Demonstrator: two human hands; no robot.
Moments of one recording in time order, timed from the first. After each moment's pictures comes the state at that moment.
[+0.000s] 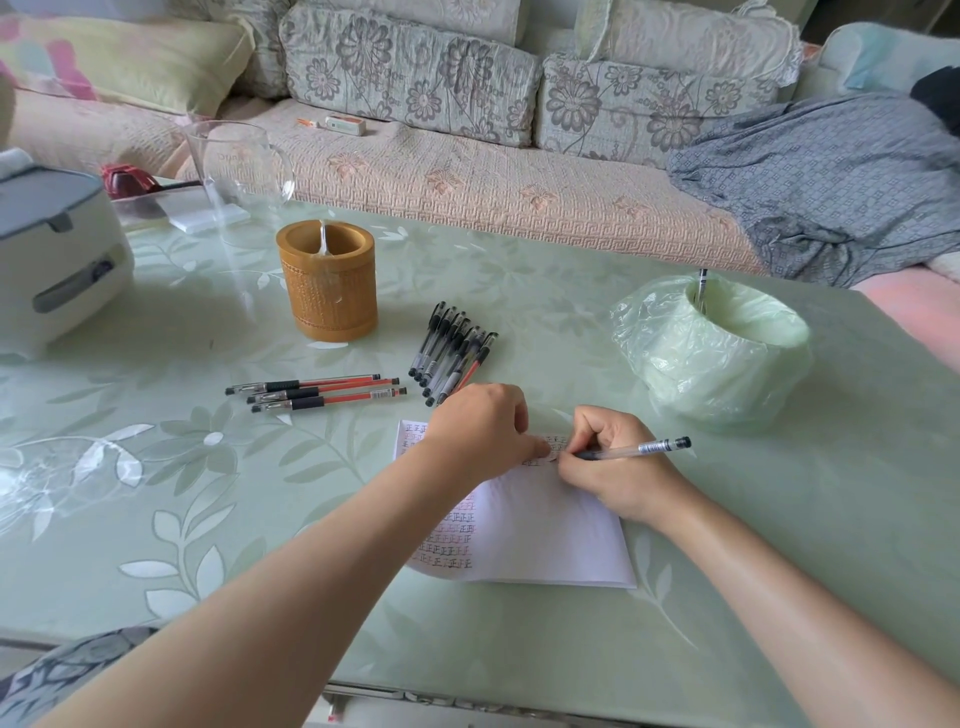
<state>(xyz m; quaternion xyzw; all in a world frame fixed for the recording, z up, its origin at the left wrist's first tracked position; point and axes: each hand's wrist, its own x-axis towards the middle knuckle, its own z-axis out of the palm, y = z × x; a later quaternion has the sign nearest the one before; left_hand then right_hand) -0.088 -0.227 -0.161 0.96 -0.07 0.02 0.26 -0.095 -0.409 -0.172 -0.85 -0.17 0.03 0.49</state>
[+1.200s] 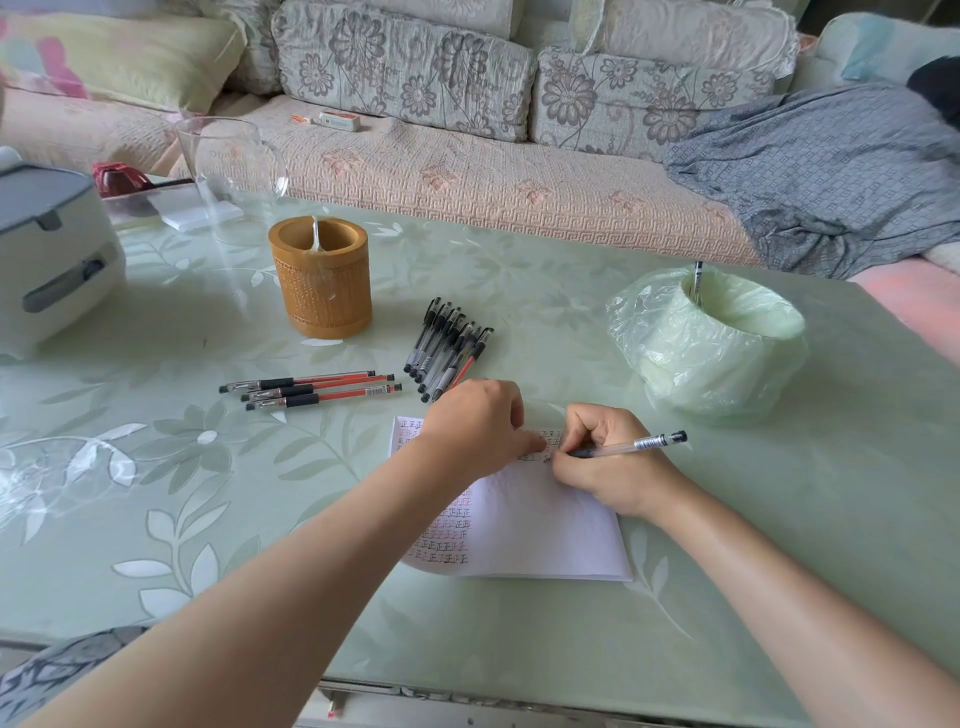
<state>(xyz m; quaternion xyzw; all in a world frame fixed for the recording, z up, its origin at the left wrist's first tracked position) -0.087 -0.227 -0.163 0.96 -0.08 0.03 0.25 -0.096 -0.408 -0.172 -0.84 -0.19 0.04 0.50</state>
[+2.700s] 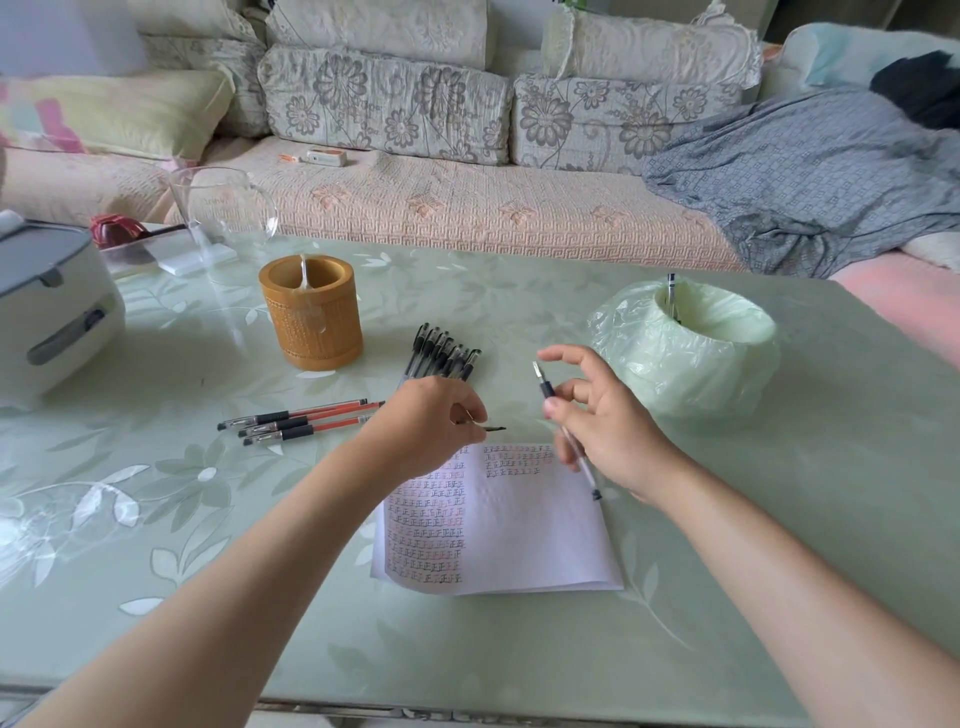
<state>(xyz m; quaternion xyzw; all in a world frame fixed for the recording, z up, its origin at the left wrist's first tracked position) -0.097 -0.185 -0.128 0.95 -0.10 0.00 0.31 -0.094 -0.402 -0.128 -0.79 -0.14 0.04 0.59</state>
